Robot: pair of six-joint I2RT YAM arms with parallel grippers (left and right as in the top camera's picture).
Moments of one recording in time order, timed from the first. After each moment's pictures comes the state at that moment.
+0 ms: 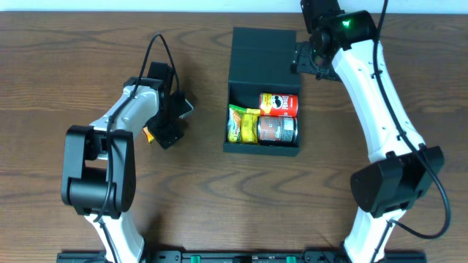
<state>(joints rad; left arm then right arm) -0.14 1.97 1.27 -0.85 -0.11 0.71 0.27 2.01 2.07 -1.34 0.24 0.50</state>
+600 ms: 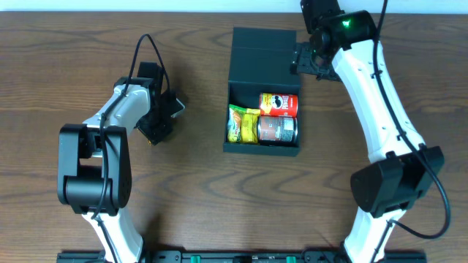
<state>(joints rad) -0.08 1.98 1.27 -0.85 -0.11 0.72 0.27 2.01 2.07 -1.35 0.24 0.49</state>
